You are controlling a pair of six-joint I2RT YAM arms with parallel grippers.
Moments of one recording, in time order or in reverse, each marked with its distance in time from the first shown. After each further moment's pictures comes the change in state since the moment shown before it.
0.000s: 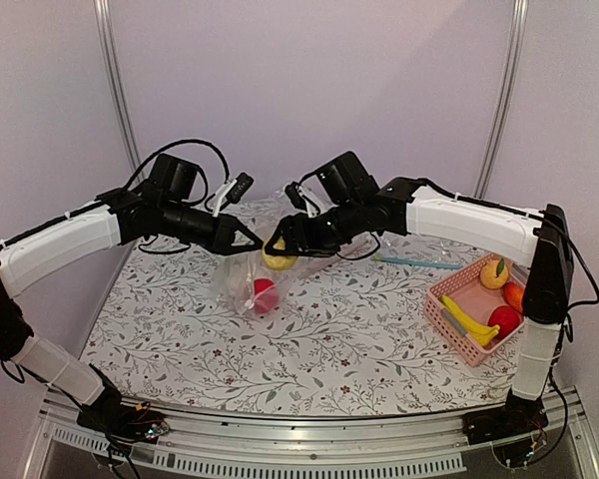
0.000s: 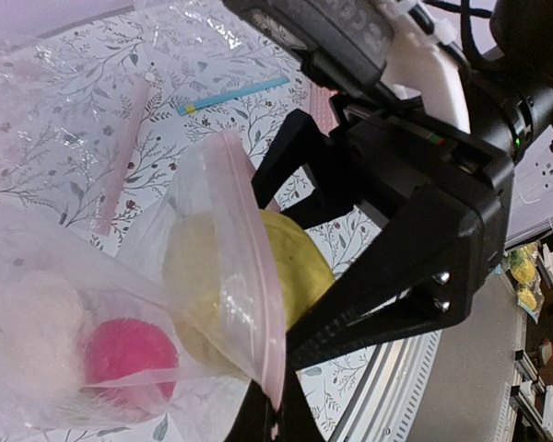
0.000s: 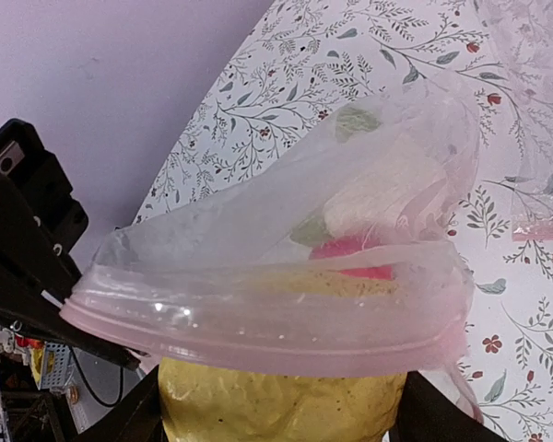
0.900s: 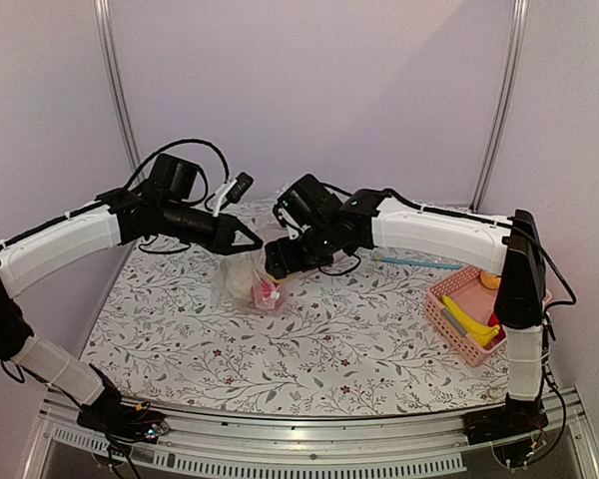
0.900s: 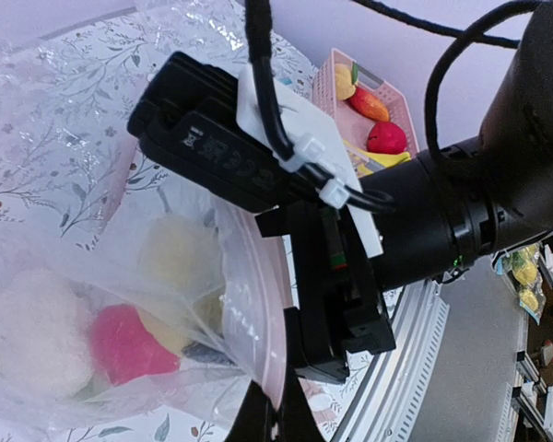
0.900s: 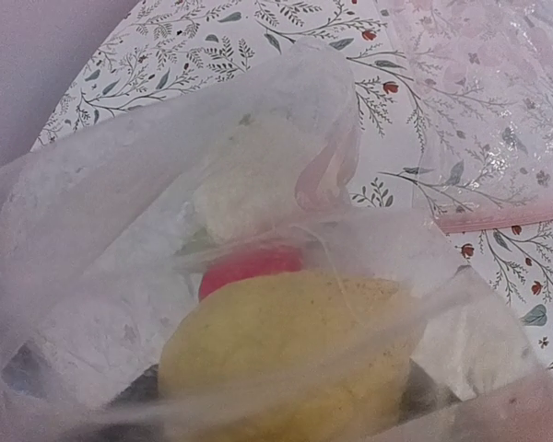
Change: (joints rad) left arm 0.000 0.000 0.000 0.003 -0.006 0.001; right arm 0.099 0.151 0.159 -0.189 0.438 -0.074
